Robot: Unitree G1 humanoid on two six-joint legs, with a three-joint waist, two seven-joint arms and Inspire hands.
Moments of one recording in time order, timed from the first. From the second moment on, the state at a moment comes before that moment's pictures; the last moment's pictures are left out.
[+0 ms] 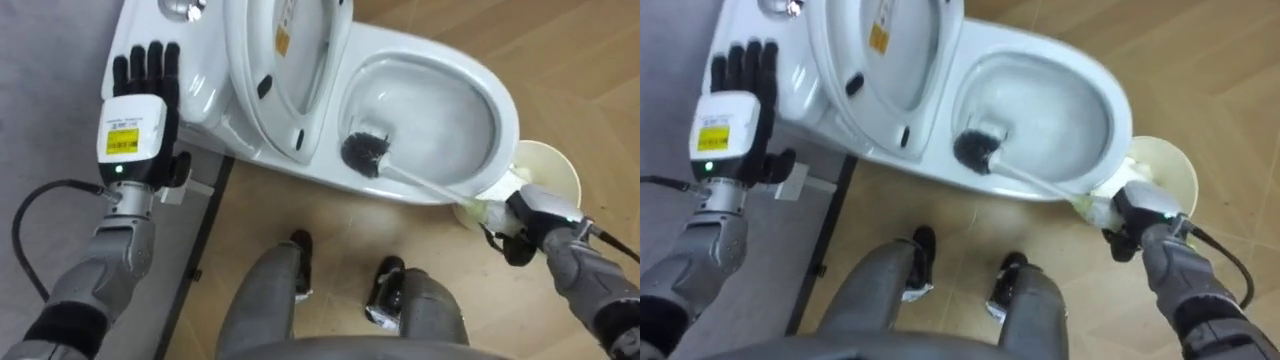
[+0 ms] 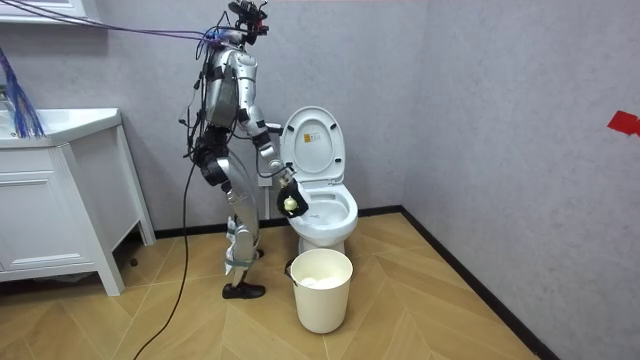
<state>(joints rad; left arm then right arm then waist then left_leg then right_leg) -0.06 0.51 -0.26 0.53 0.89 -0.13 0.68 -0.19 -0.59 0.38 1.01 -0.67 -0.05 -0.15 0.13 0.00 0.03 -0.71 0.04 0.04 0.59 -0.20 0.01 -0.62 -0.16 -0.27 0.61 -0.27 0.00</state>
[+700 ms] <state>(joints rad) -0.32 0.56 -0.40 0.49 0.82 -0.12 0.84 -0.58 -0.72 0.57 1.10 -0.67 0.09 -0.18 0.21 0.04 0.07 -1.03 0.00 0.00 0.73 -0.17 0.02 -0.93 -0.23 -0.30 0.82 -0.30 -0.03</state>
